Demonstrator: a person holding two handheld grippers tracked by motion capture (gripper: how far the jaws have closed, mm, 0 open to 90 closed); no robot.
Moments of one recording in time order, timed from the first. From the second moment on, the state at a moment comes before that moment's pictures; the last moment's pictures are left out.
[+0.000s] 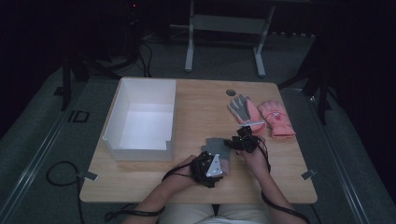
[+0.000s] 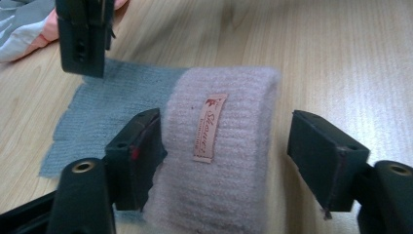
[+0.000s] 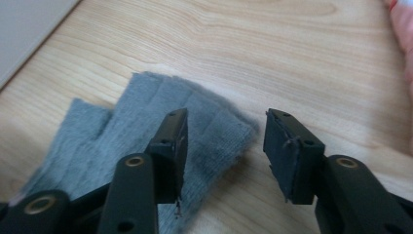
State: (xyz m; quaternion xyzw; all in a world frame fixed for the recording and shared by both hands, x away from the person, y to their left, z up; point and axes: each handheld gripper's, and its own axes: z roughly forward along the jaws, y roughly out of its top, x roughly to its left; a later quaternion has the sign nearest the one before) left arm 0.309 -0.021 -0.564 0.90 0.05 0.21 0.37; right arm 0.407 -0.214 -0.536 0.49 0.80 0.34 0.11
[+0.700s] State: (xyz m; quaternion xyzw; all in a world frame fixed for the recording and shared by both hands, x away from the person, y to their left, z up) left arm 0.334 -0.008 -0.560 0.91 0.05 0.15 0.38; right arm 0.419 -0.204 -0.552 0.50 0.79 0.36 0.01
